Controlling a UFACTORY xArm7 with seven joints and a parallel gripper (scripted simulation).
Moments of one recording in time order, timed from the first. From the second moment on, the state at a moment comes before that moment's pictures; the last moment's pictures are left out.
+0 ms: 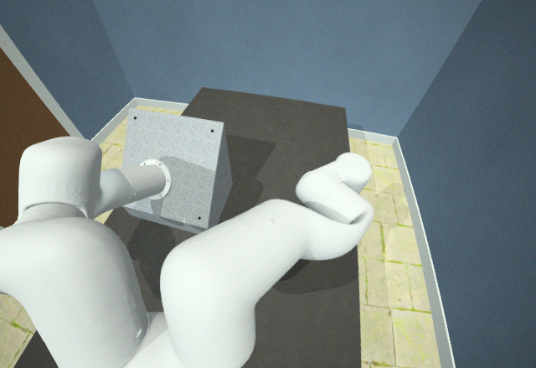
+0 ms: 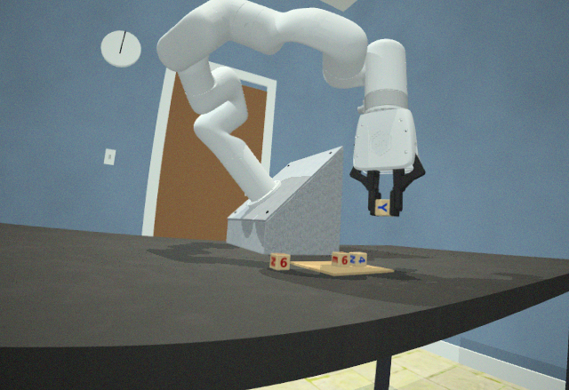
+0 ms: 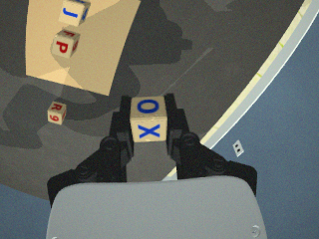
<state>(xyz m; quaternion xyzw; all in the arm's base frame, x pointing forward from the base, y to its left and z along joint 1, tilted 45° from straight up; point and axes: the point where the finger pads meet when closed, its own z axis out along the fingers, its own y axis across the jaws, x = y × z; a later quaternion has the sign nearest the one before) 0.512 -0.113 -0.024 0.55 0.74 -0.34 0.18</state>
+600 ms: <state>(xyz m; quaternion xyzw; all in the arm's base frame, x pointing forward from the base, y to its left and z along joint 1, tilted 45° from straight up) 0.445 -0.122 -0.001 0.66 0.65 -0.31 0.22</state>
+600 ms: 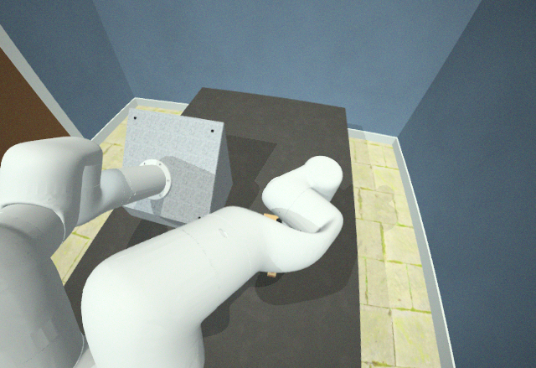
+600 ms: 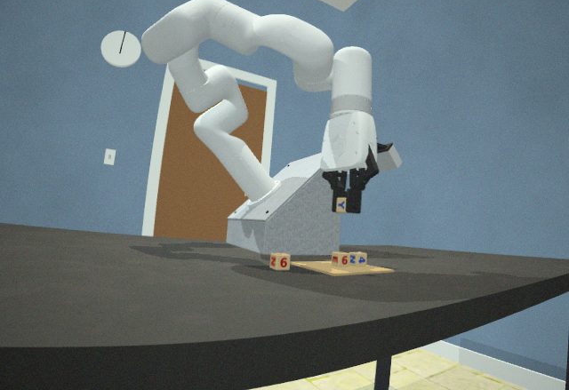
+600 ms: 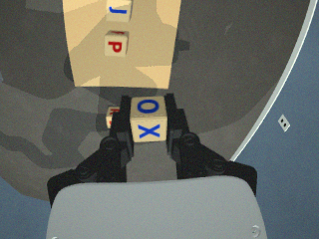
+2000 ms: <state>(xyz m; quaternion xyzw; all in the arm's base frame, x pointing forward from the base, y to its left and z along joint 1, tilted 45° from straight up) 0.396 -0.166 -0.027 0.71 0.59 -0.29 0.25</state>
